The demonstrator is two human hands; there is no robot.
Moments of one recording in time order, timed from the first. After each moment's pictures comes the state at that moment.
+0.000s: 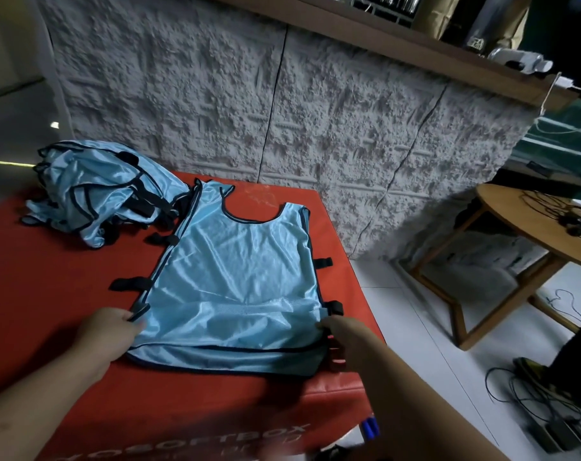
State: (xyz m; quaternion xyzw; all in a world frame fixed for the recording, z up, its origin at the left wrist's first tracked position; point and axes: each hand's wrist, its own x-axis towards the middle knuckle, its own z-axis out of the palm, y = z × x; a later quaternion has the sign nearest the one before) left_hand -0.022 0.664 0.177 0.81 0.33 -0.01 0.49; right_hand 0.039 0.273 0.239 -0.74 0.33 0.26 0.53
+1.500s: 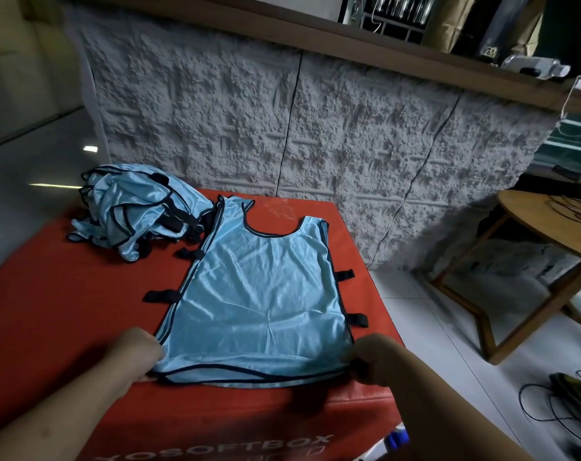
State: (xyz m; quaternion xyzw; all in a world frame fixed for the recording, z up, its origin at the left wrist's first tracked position) left_hand -0.041 0.655 0.206 0.75 0.41 -0.08 0.51; right_hand 0.031 0.265 0.240 -0.74 0.33 0.30 0.51
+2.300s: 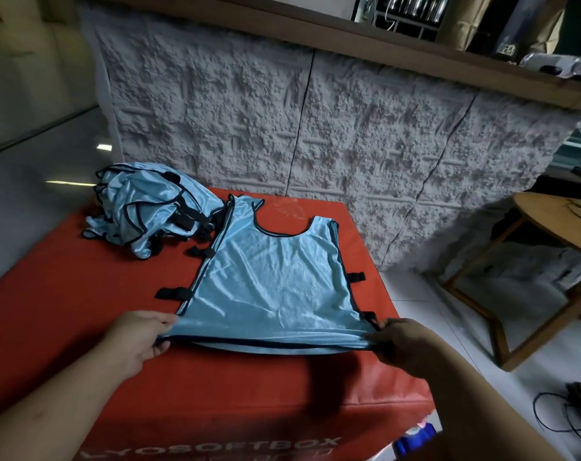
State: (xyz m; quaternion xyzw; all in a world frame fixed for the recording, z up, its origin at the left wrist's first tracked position) left_hand -0.037 0.672 0.216 0.63 0.37 0.00 0.68; right_hand 0.044 0.232 0.267 -0.71 0.23 0.22 0.62
